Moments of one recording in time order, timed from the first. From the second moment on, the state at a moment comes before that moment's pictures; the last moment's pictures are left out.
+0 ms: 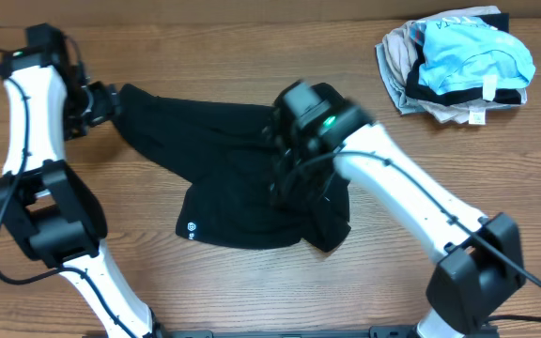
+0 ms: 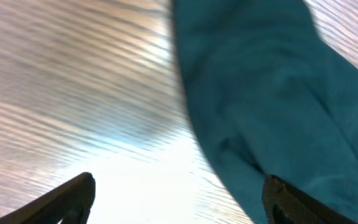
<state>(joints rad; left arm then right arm) 0.32 2.17 1.97 -1.23 0.08 -0.16 0.66 1.82 1.56 -1.13 -0.30 0.28</state>
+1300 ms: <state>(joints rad) 0.35 2.17 1.97 -1.24 0.07 -0.15 0.86 2.10 1.49 -1.02 -0.27 0.30</state>
